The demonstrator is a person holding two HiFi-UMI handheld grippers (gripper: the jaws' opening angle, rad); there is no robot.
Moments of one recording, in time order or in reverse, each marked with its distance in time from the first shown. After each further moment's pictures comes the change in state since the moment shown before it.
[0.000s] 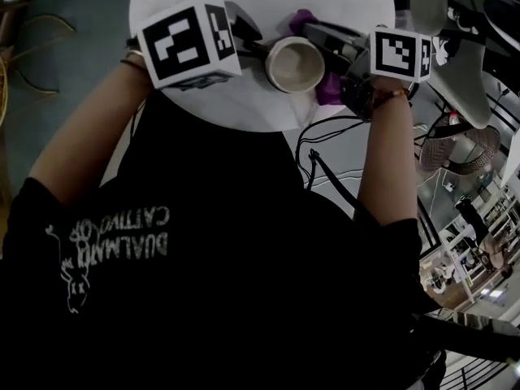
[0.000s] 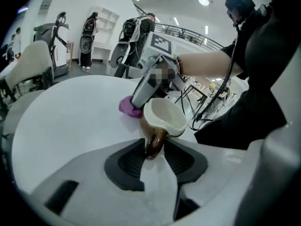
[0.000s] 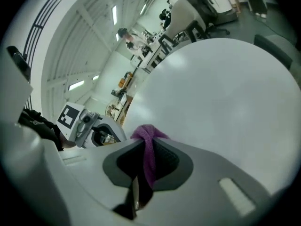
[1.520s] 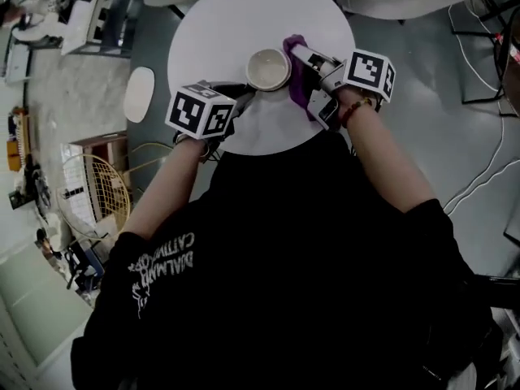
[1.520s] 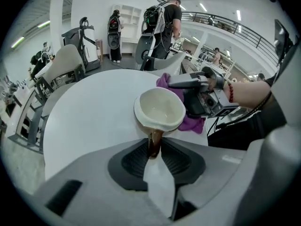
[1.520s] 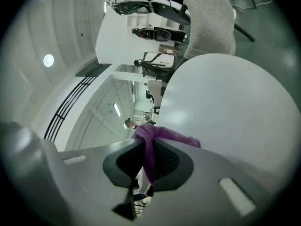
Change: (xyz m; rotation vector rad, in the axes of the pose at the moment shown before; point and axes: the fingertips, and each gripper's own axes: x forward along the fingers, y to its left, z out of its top) left arm 0.010 0.023 0.008 -0.224 0.141 0.340; right arm -0.092 -0.042 -0.012 0.553 -0.983 0.314
